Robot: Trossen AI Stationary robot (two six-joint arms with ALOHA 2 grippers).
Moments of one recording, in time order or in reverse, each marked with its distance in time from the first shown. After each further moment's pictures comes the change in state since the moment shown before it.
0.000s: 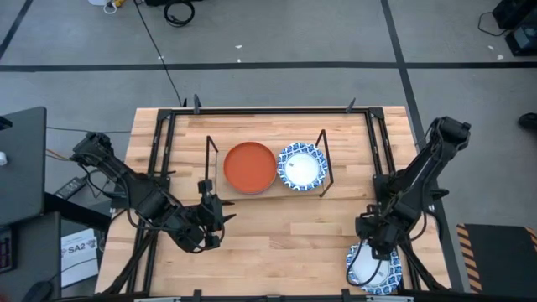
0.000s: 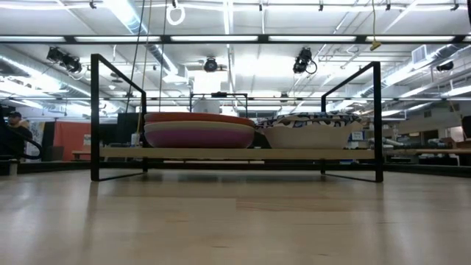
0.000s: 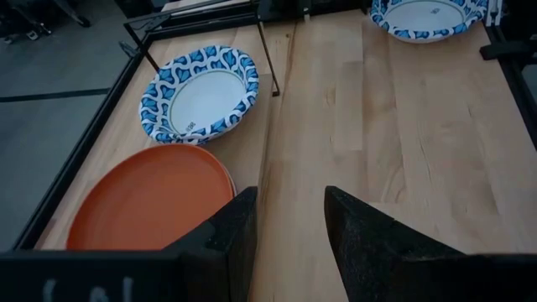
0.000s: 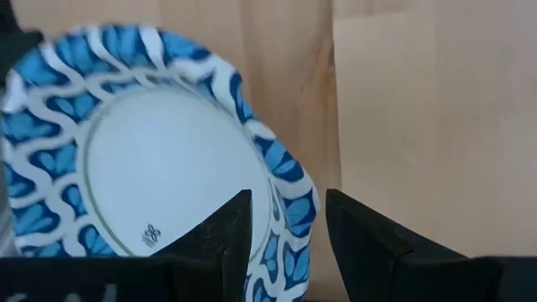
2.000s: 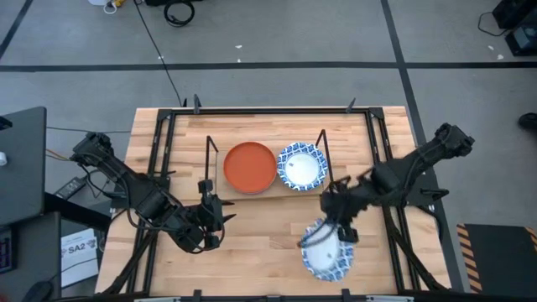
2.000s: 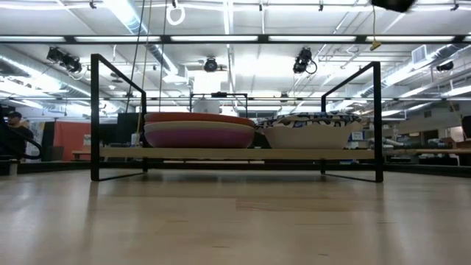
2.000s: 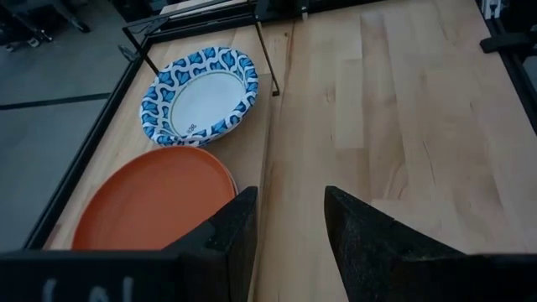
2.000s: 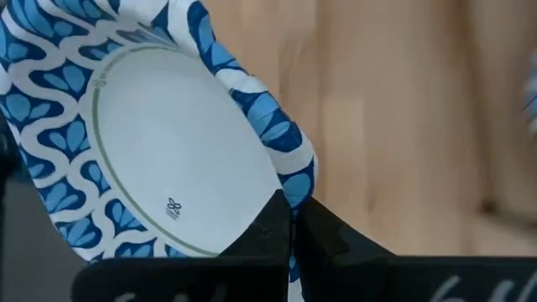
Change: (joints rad) left arm 0.000 0.000 0.000 -0.001 0.001 0.028; right arm -0.473 0.119 0.615 -0.217 -0.014 -0.534
